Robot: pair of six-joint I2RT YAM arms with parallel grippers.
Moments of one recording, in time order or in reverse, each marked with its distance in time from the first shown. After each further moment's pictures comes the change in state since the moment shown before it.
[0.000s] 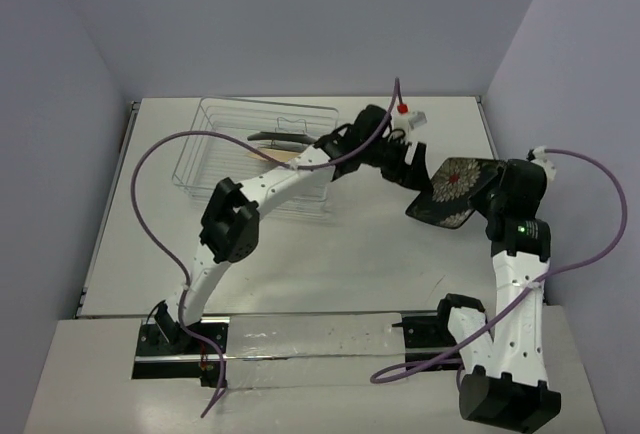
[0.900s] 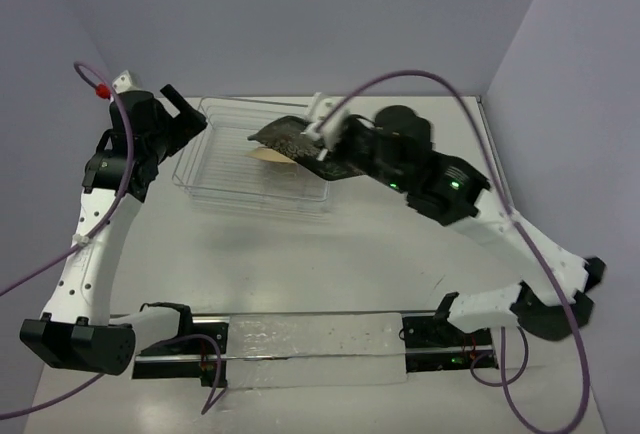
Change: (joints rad) left arm 0.760 -1.114 -0.718 -0.353 -0.778 -0.152; right arm 1.153 0.402 0.648 0.256 -0.001 -0.999
